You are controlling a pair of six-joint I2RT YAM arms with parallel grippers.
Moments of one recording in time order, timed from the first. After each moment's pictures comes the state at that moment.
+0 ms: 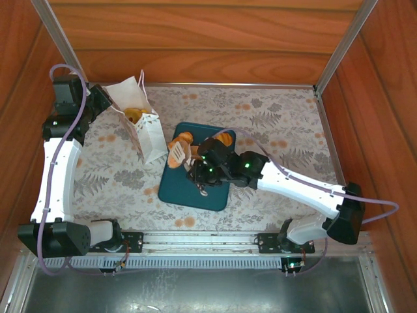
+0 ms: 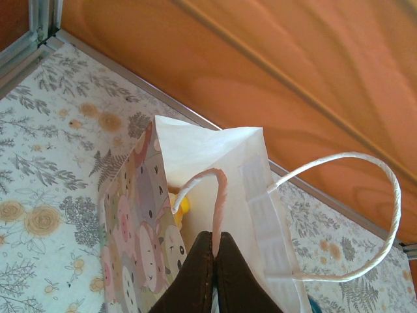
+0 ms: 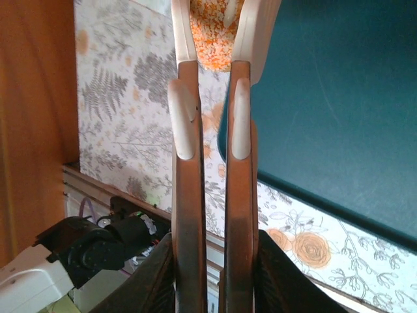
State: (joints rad) left arm 0.04 1.24 1.39 -0.65 0.13 -0.60; right arm 1.11 1.36 1.22 -0.69 -0.07 1.04
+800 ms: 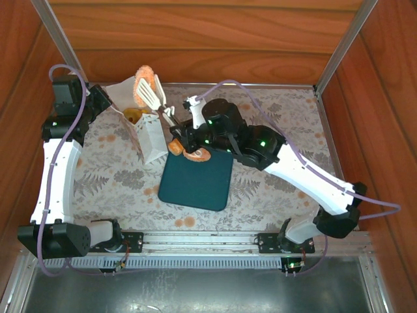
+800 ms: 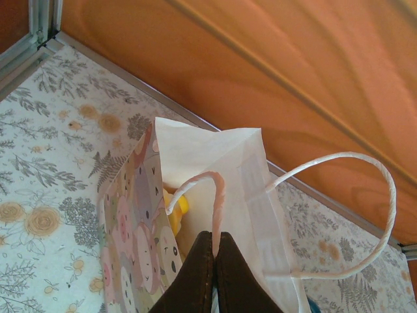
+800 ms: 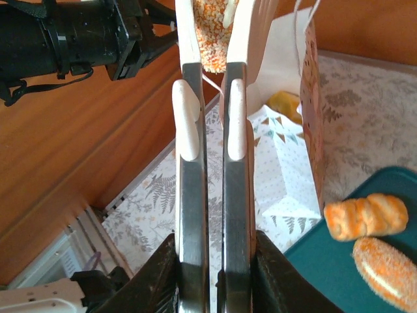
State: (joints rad) left arm 0.04 1.23 1.39 -0.65 0.13 -0.60; right arm 1.10 1.48 1.75 -0.70 0.05 0.39
